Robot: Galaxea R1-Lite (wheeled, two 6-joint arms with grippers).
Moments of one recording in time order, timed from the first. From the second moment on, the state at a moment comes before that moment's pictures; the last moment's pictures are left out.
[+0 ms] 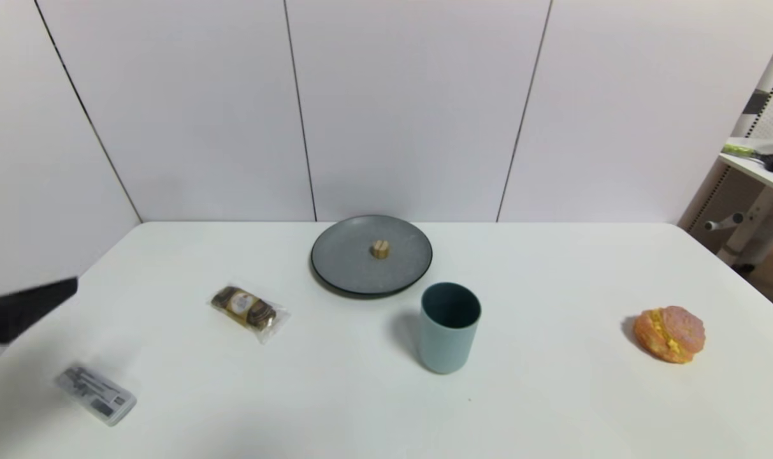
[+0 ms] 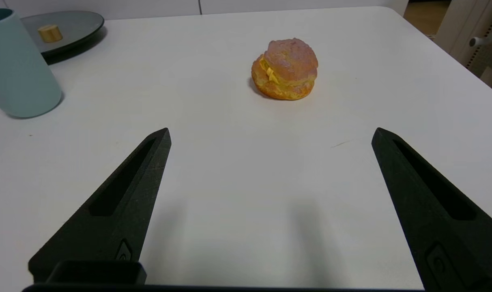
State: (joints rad) left arm -0.03 0.84 -0.75 0.19 0.03 0.20; right arm 0.00 0.00 0.00 0.00 -0.02 0.04
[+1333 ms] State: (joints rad) left arm 0.00 0.00 -0.04 0.11 0.01 -0.02; right arm 0.00 0.00 0.00 0.00 -0.02 0.04
